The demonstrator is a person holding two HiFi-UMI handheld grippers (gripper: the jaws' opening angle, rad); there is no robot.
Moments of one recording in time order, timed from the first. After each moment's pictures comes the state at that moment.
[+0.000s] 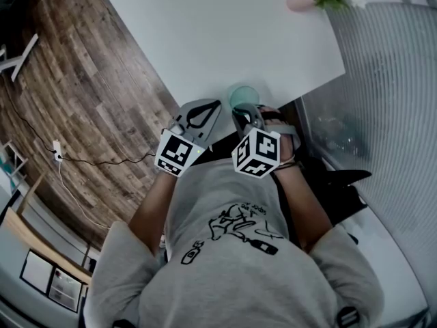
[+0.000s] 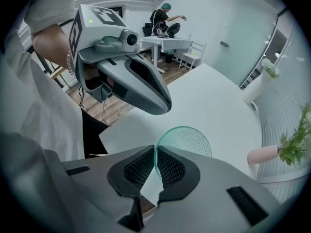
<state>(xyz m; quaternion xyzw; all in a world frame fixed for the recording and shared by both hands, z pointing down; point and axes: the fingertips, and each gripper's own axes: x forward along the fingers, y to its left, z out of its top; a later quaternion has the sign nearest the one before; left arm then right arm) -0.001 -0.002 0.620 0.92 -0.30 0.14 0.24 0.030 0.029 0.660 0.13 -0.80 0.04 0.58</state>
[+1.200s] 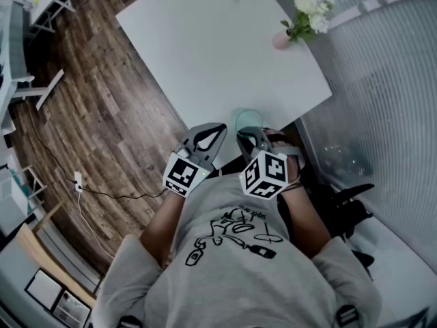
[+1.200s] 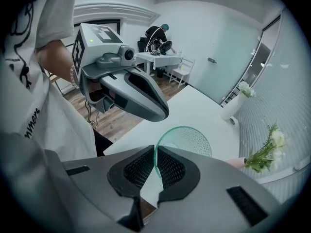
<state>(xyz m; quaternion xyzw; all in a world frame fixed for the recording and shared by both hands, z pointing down) -0.004 -0.019 0.509 0.93 -0.29 0.11 0.17 0.020 0.005 0.545 0.18 -0.83 0.01 0.53</state>
